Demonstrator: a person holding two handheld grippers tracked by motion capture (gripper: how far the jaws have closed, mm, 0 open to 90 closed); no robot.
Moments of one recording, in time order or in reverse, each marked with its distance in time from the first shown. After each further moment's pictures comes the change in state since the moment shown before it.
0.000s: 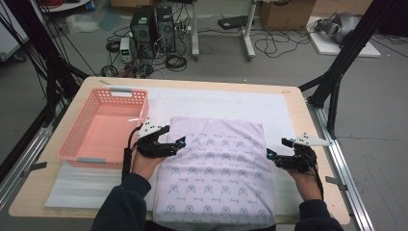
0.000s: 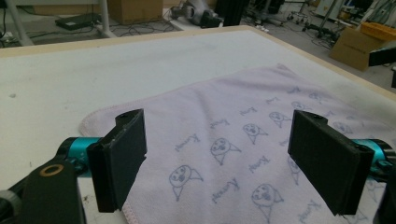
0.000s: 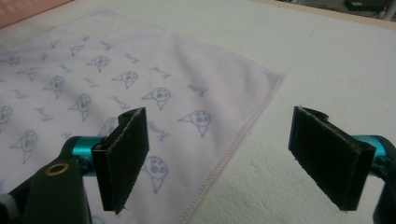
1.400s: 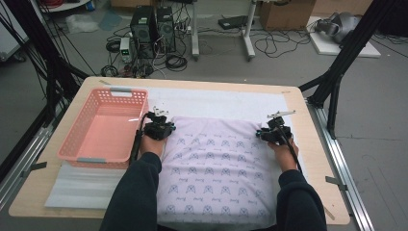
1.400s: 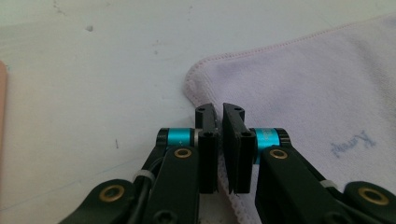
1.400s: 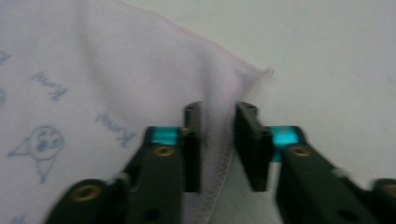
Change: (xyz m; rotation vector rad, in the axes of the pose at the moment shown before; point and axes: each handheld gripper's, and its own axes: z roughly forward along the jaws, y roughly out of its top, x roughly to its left) left arm 0.053 -0.005 0.072 0.292 0.309 -0.028; right arm -0.029 0.037 0.106 0.299 -0.110 0.045
